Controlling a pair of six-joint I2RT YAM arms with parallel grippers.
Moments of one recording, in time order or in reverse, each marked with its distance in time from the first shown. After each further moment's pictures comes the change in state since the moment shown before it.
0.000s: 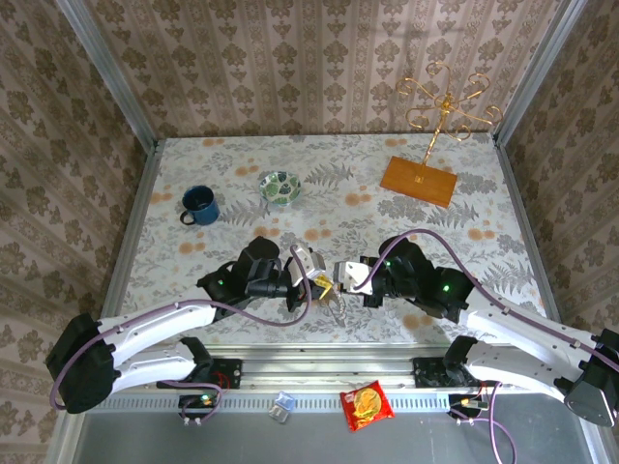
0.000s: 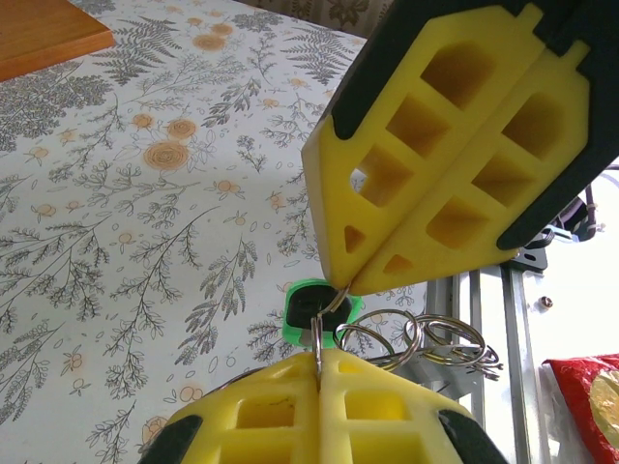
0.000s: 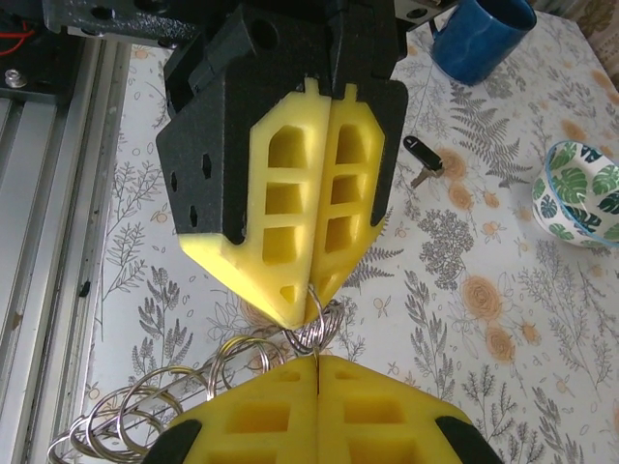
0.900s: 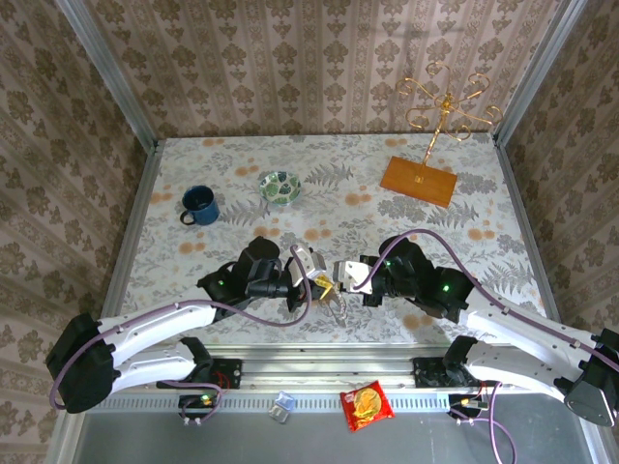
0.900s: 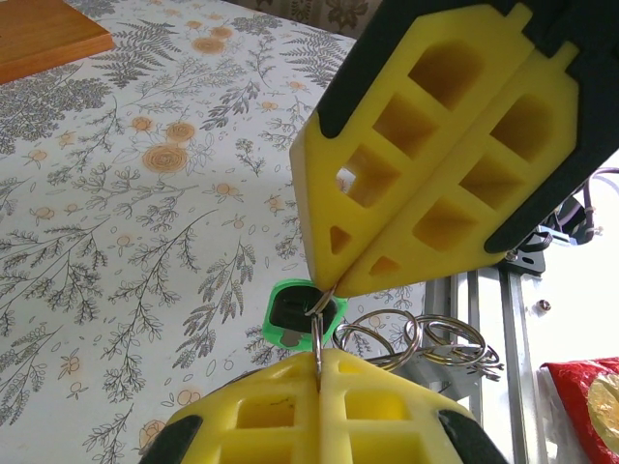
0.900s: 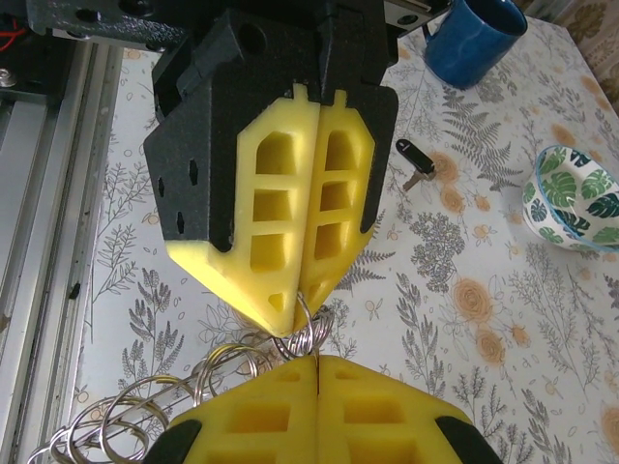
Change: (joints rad) left arm -0.005 0.000 0.000 0.007 -0.004 -0.007; right arm 0.001 0.000 0.000 0.008 0.008 -0.011
